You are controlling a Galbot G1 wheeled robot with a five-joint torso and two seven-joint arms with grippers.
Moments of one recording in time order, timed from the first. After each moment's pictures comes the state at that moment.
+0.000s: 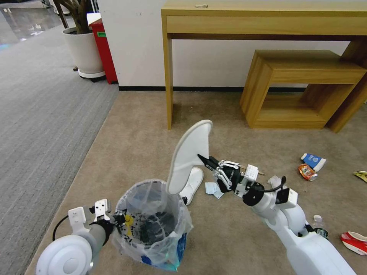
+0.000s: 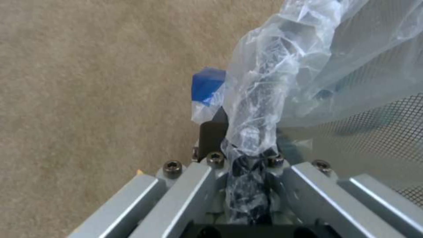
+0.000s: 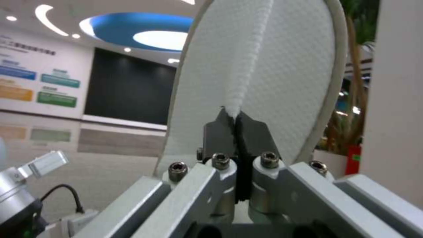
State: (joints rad) left arm 1.57 -1.08 -0.52 -2.31 -1.19 0.74 -0.70; right arm -1.11 1.04 0.29 1.93 0.71 0.34 -0.81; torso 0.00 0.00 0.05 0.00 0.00
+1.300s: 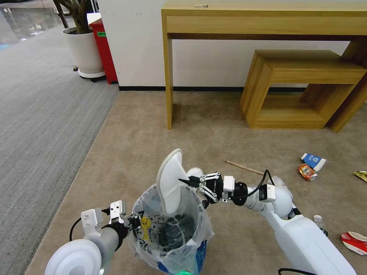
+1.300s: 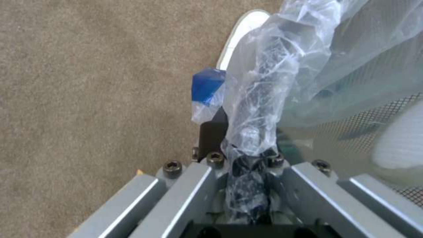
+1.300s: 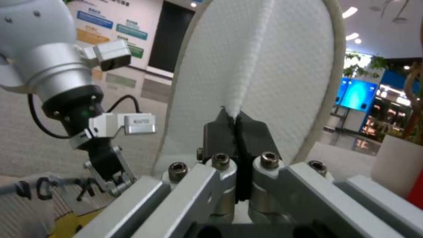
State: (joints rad) left arm 1.58 -1.11 -0.47 -2.40 -1.25 0.74 -0.70; right arm -1.04 1.06 0.24 1.78 0.56 0.34 -1.06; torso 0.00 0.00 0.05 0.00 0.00
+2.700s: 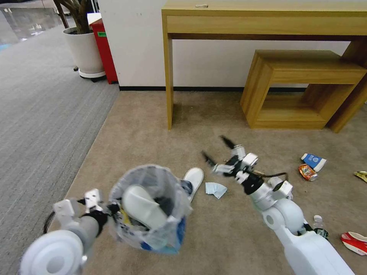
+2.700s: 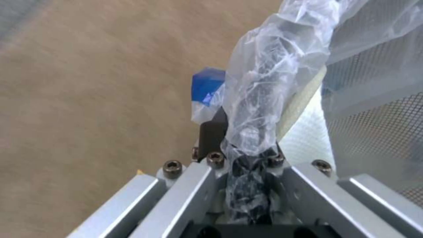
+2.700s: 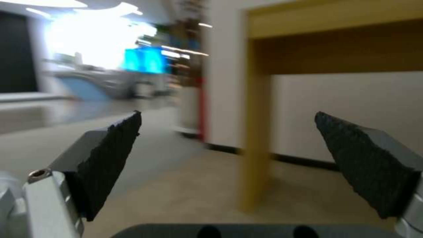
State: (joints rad) left arm 1.52 -1.11 -0.70 -2.38 -1.25 0.74 -0.80; right arm -1.24 1.11 0.44 1.93 0.50 0.19 -0.24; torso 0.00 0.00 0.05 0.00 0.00
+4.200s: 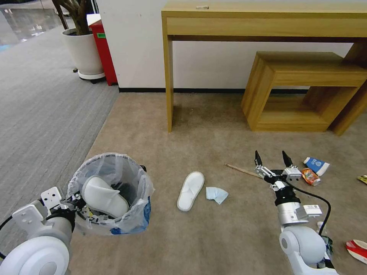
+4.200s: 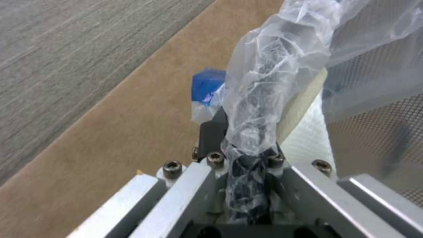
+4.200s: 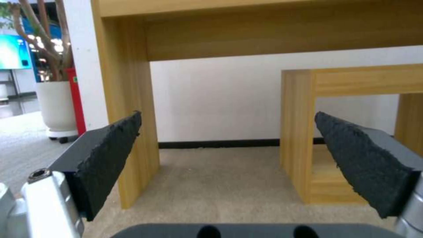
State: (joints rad) left arm 1.56 -1.33 -0.79 -2.46 -0.93 0.74 -0.76; right arm -1.41 1.28 0.62 1.93 0.37 0.25 -0.04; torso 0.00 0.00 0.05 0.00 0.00
